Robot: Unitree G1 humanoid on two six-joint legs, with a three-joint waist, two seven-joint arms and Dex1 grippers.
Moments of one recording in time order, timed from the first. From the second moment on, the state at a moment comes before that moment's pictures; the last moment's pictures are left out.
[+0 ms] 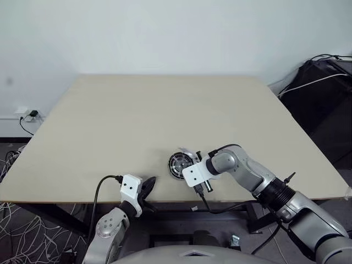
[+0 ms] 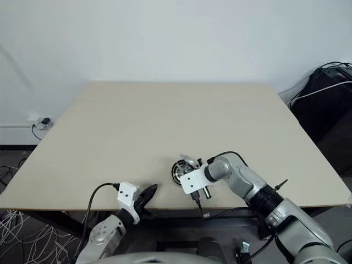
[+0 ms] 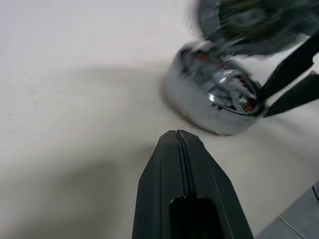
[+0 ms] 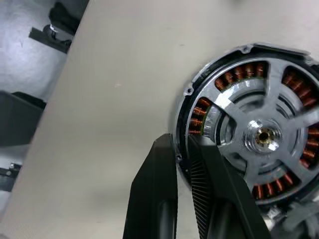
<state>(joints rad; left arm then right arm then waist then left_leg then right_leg) 0.36 0.14 -0.19 -0.08 -0.16 0.01 -0.44 -0.49 -0.60 0.69 0.11 -0.41 0.00 1.11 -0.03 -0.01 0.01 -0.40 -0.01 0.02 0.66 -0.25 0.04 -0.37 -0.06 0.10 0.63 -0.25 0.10</state>
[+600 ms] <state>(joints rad) 0.35 0.14 -0.20 -0.08 -0.17 0.01 -0.45 -0.32 -0.44 0.44 -0.26 -0.18 0.79 1.02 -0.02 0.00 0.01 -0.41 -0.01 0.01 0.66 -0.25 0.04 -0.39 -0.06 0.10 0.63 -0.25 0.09</state>
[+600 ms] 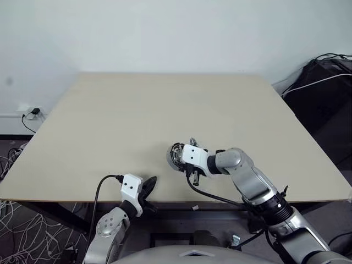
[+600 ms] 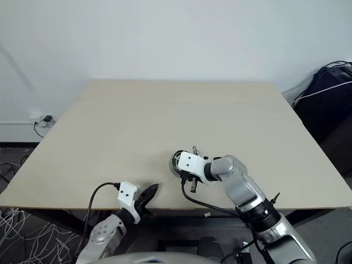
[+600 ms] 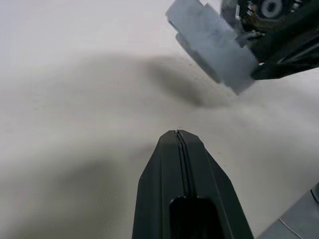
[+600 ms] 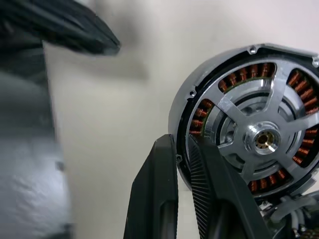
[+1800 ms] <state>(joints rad) 0.35 0.13 -0.20 -0.02 -0.17 -0.01 -0.46 -0.38 -0.37 0.51 -0.29 0.08 1.06 0.79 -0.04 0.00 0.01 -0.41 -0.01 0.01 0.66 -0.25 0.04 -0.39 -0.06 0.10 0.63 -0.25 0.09</state>
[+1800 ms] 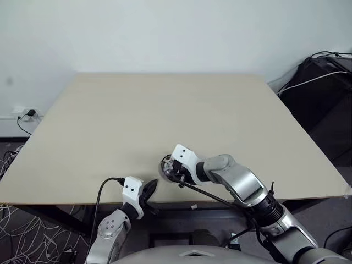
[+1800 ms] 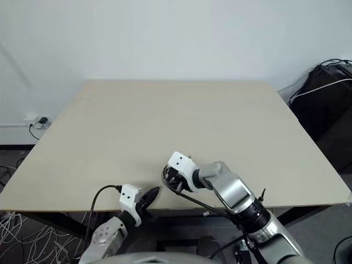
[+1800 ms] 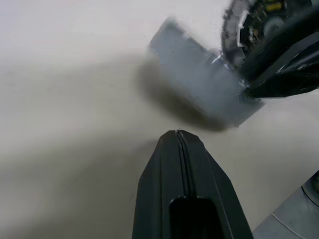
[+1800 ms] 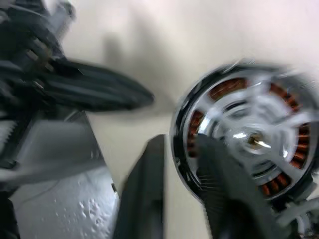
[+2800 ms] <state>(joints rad) 0.34 0.13 -0.20 0.01 -0.17 -0.03 -0.49 -0.29 -0.50 0.33 -0.54 0.43 1.03 0.85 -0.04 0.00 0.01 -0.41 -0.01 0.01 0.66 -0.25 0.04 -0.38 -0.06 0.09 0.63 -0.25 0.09</state>
